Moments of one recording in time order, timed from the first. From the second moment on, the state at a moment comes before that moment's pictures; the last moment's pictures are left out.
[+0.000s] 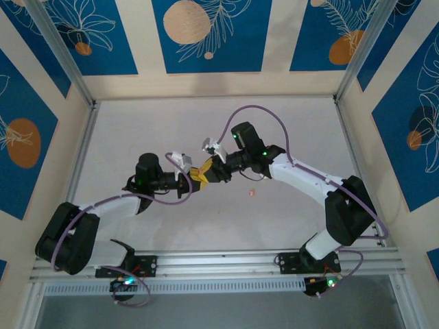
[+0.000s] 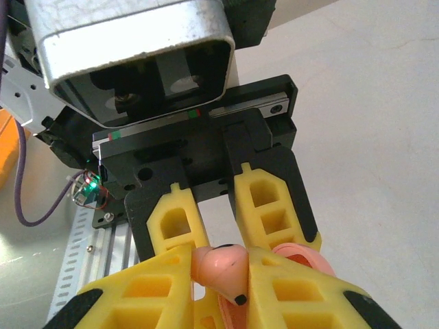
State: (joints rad) left arm -0.45 1.32 0.49 0.58 0.95 -0.04; right arm 0.67 1.55 1.13 -0.28 -0.86 -0.18
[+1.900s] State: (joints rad) left arm -0.46 1.24 0.49 0.52 0.83 0.06; right arm 0.66 1.49 1.12 -0.27 -0.81 -0.09
